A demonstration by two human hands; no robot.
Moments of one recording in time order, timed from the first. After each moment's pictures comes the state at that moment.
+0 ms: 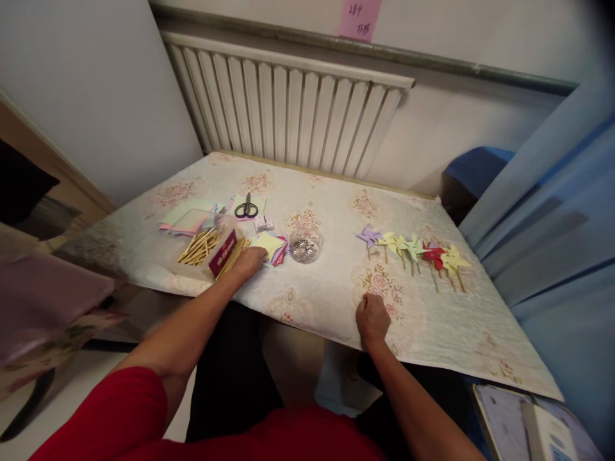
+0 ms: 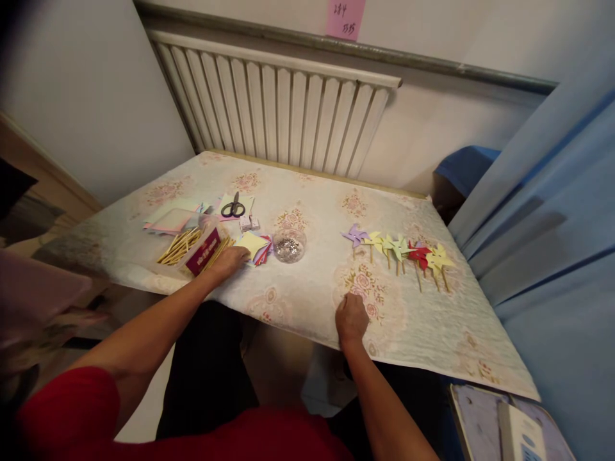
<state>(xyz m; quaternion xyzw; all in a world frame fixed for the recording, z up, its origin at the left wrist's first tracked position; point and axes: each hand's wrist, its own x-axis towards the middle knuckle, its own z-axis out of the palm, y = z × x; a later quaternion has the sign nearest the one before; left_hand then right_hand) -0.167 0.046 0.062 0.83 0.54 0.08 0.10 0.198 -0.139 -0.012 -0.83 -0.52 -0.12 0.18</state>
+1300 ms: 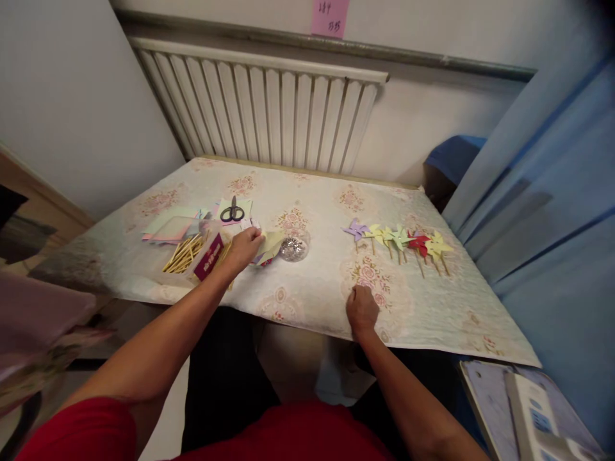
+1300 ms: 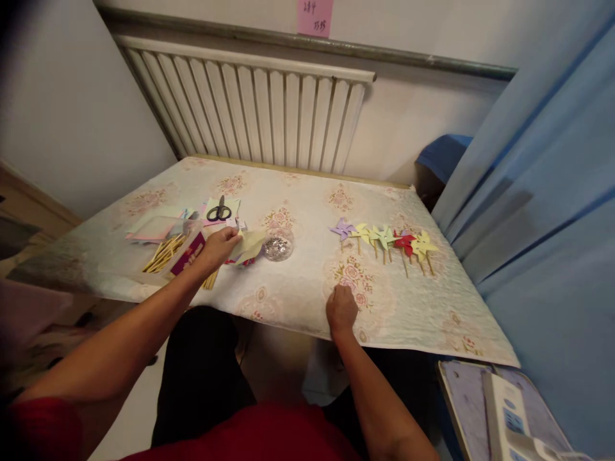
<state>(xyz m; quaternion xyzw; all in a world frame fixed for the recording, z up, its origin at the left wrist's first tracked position) -0.116 0.024 0.146 0.70 0.61 0.31 0.22 0.200 -0.138 -0.012 -0.82 -0.53 -0.11 0.18</state>
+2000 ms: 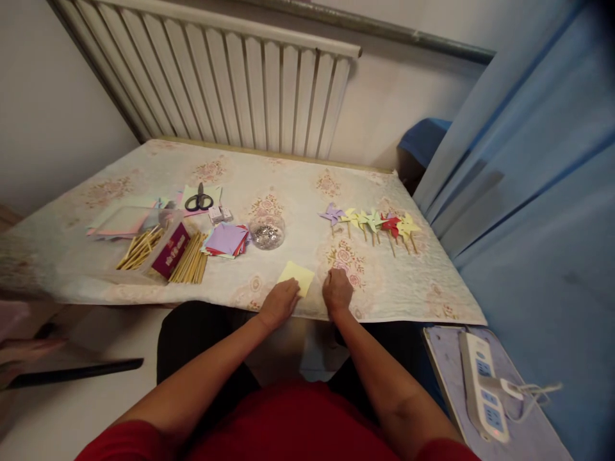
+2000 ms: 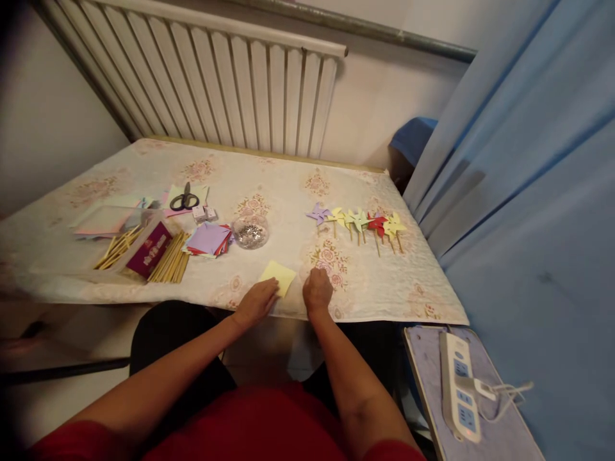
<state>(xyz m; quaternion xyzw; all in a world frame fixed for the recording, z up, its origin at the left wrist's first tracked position) -0.002 -0.112 0.005 0.91 0.34 0.22 0.10 0.202 -0.137 -0.007 -0.82 -0.53 -0.08 0.19</state>
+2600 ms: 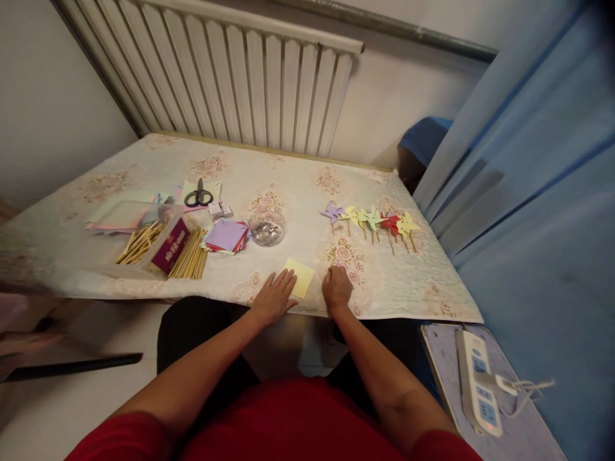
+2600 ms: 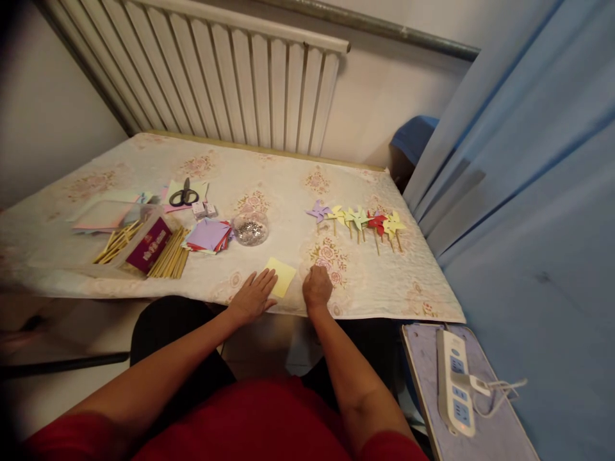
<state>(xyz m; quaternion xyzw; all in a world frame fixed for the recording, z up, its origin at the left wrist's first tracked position) -0.017 -0.107 -0.008 0.94 0.34 0.08 0.00 0.204 -0.137 -0.013 -0.81 -0.52 -0.07 0.26</state>
